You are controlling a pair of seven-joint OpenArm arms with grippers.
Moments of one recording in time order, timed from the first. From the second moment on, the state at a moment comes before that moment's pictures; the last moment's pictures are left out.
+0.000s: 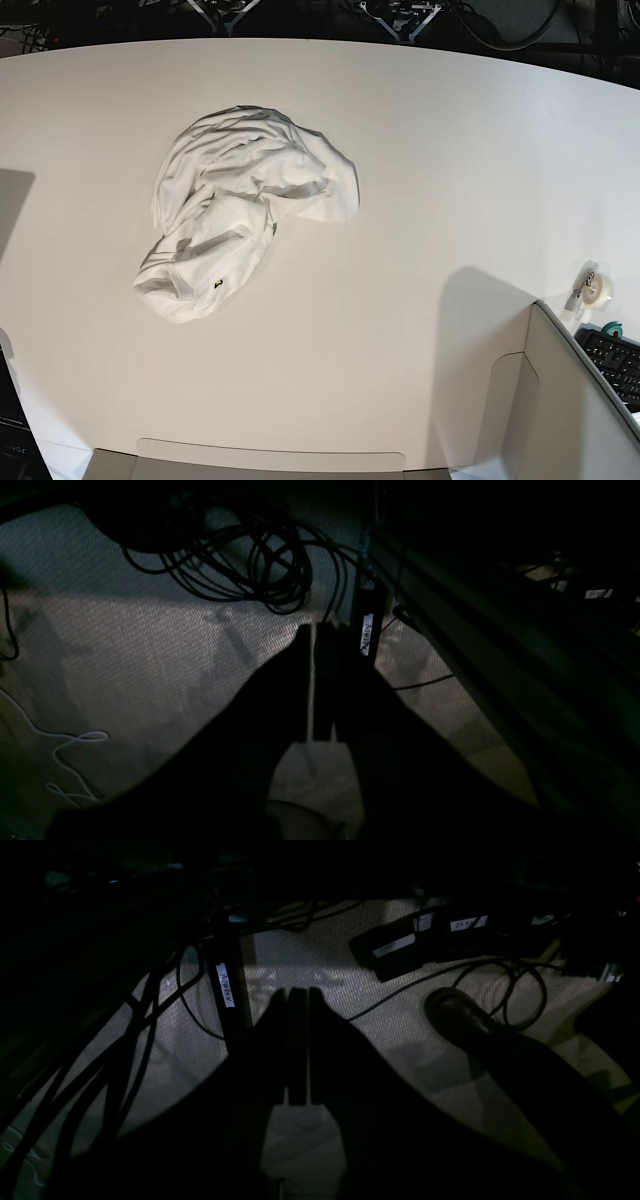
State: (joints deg) left arm 4.0 1.2 -6.8 8.7 -0.1 -2.6 -1.2; right arm -4.6 -0.8 2.2 10.6 -1.5 -1.5 1.3
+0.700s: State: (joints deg) left arm 4.0 1.2 -6.8 8.8 0.2 -2.6 -1.2; right arm -5.4 -0.8 2.3 11.3 -1.5 -1.5 1.2
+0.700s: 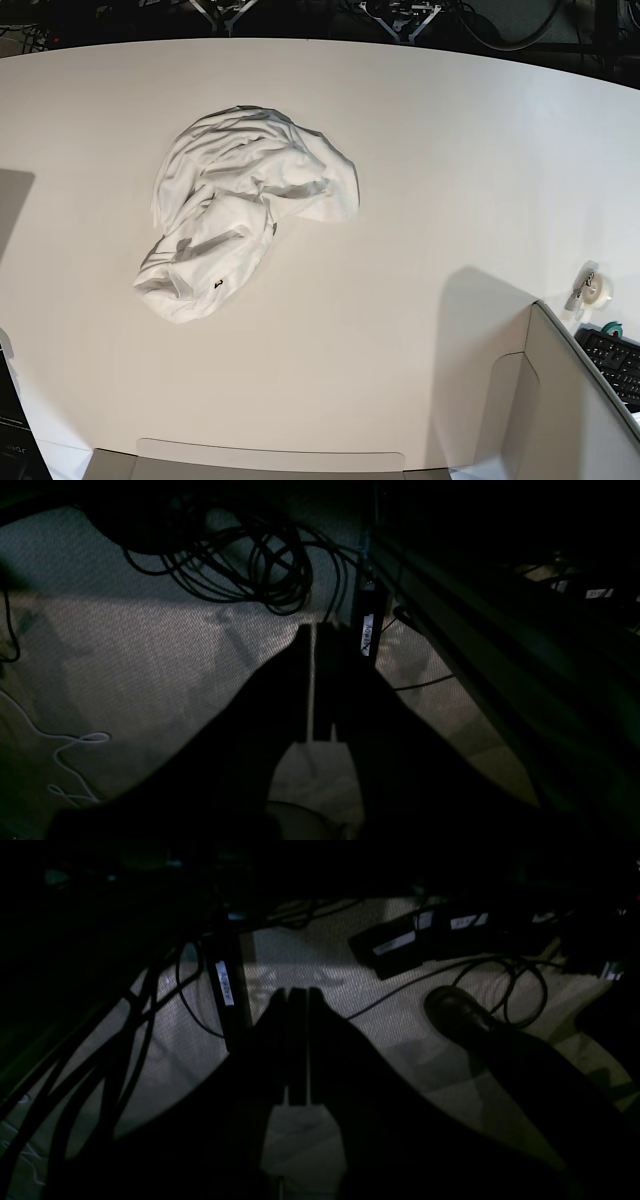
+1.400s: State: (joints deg) left arm 9.2 1.0 -6.7 18.0 0.1 -2.6 -1.1; right arm -13.4 0.0 2.0 21.6 -1.7 -1.3 0.8
